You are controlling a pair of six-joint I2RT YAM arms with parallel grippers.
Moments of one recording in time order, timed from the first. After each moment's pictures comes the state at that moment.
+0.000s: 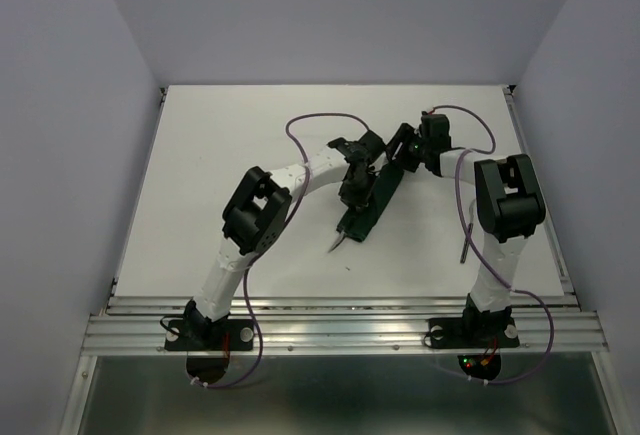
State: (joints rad) left arm -0.81 2.24 1.85 -0.85 0.11 -0.29; right arm 0.16 2.01 1.22 0.12 -0.30 0.69
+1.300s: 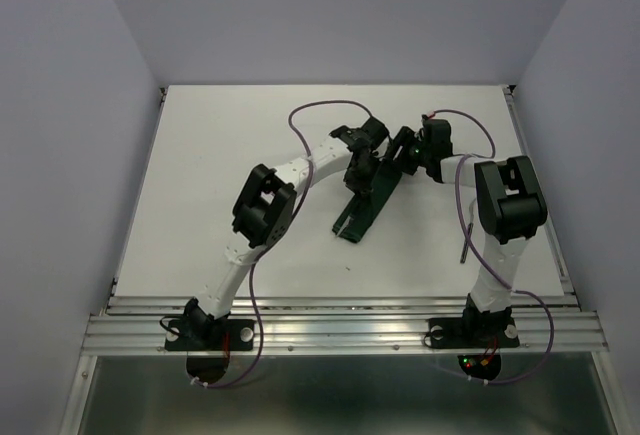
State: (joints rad) left arm -0.78 2.36 2.08 -0.91 0.10 -0.29; right arm 0.16 2.00 1.13 0.23 -0.36 0.70
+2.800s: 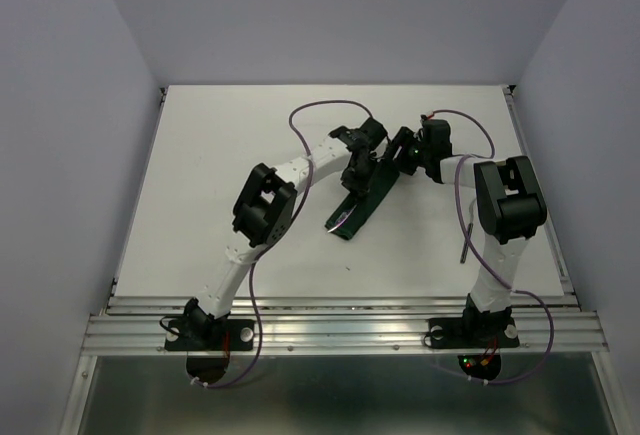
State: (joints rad) left arm -0.76 2.40 2.10 -0.90 0.07 -0.23; right arm 0.17 2.00 1.13 0.24 -0.36 0.70
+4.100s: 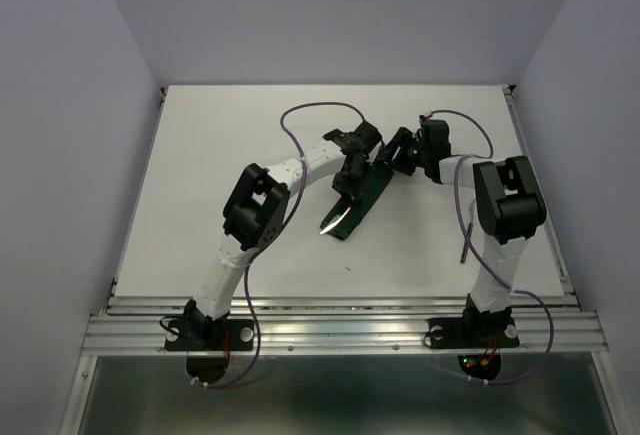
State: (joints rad) left arm -0.77 2.29 1.94 -0.88 0.00 -0.25; right arm 0.18 2.00 1.13 0.24 -0.37 0.70
